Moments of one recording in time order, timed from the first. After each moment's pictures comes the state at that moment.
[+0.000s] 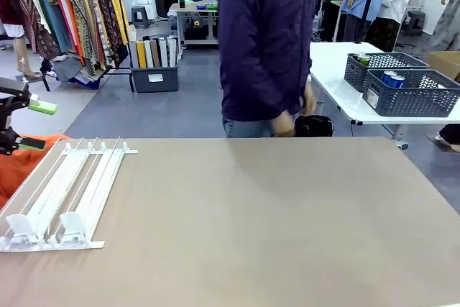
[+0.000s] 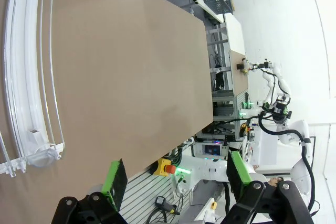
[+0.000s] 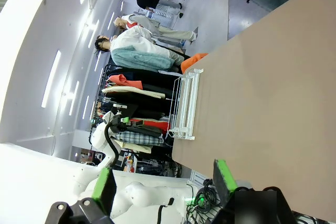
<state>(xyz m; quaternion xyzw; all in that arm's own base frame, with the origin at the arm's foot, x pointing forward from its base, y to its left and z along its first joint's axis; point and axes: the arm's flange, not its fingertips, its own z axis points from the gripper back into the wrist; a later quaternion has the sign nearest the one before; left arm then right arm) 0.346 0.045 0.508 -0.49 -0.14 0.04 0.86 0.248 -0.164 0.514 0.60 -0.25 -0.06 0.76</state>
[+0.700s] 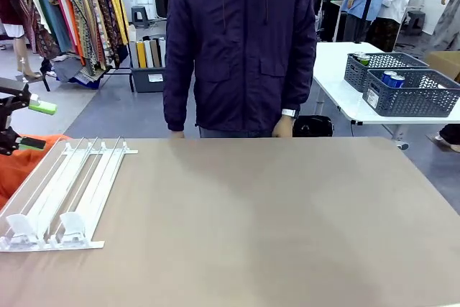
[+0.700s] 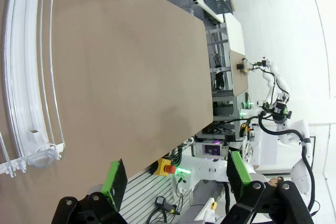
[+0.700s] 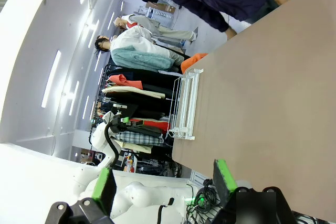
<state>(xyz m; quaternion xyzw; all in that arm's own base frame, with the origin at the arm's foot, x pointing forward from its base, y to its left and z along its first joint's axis) 0.346 0.045 0.508 -0.49 -0.14 0.04 0.86 0.248 -0.164 0.514 0.60 -0.25 -0.06 0.76</state>
